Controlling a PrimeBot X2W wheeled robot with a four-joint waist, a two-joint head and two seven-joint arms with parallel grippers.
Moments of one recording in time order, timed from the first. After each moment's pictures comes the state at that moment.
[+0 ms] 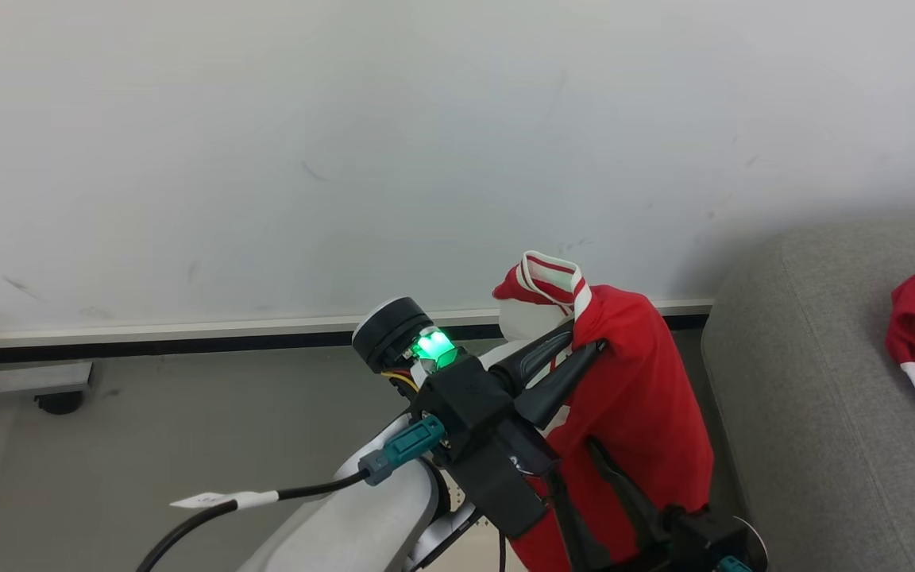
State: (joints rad) left arm -0.67 0.06 -0.75 0.04 -0.25 -0.07 -0.16; right arm -0.07 -0.09 0.51 0.14 0.22 0.13 -0.26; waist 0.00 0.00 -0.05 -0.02
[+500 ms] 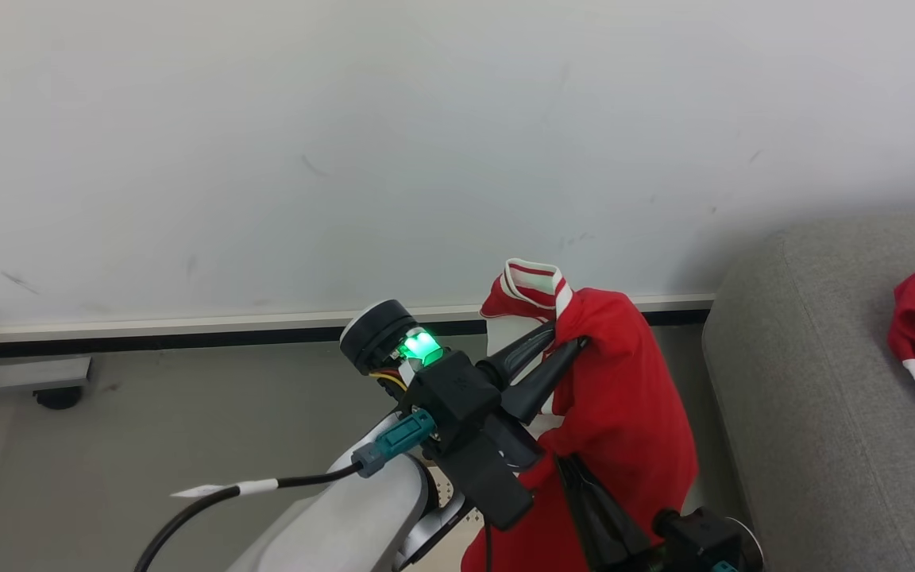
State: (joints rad) left arm -0.68 0.07 -0.76 0.07 -0.25 -0.05 -0.17; right arm -0.05 -0.07 0.50 0.13 0.18 0.13 -0.26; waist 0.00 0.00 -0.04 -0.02
